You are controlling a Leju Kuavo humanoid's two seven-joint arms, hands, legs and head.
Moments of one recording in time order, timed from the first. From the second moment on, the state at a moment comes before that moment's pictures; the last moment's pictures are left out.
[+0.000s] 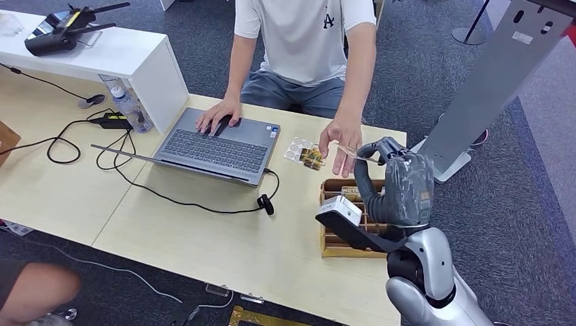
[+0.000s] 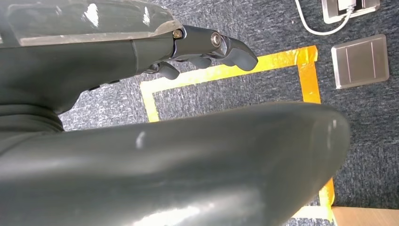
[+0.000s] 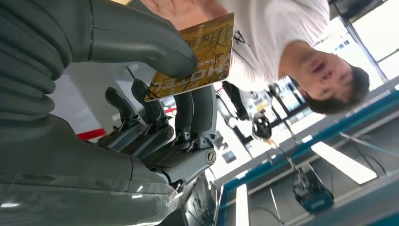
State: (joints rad) left arm -0.11 0.10 -1.18 -0.21 1.07 0.11 -0.26; right arm -0.51 -0.16 0.74 -1.61 1.02 -0.53 0.29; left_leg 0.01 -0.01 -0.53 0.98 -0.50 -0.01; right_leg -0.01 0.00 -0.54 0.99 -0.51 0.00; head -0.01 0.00
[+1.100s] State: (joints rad) left arm -0.11 0.09 -1.18 -0.21 1.09 0.13 -0.26; right arm -0.40 -0.08 0.67 -1.32 0.40 -0.61 -0.02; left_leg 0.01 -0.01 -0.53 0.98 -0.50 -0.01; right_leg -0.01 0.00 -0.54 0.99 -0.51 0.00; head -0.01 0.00
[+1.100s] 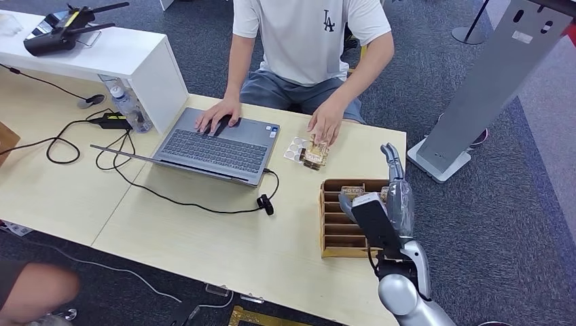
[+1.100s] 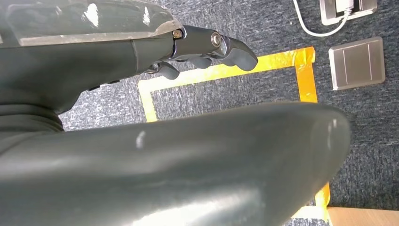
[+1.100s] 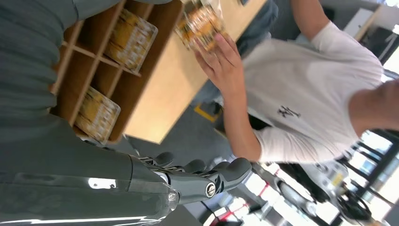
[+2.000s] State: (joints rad) left arm -0.11 0.11 -1.18 -0.21 1.11 0.12 -0.24; right arm -0.19 -0.31 0.53 -1.59 -0.19 -0.24 0.05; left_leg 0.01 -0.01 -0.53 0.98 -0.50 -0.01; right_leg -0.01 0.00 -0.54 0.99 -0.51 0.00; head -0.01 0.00
